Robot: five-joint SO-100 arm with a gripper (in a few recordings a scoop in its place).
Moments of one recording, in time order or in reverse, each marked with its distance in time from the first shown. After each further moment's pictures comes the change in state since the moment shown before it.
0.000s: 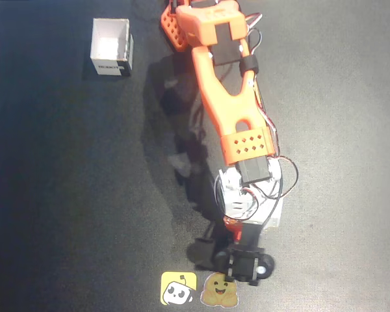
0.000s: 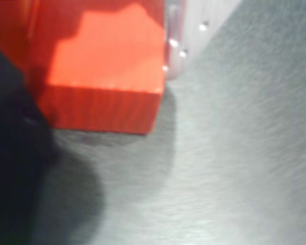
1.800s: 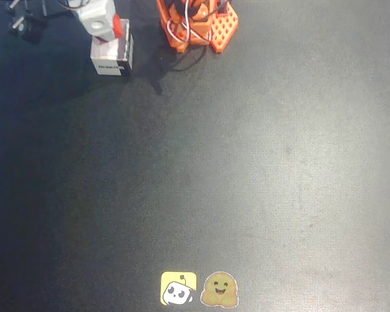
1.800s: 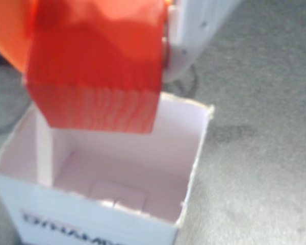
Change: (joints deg) arm 86.0 68.3 55.3 30.9 -25.2
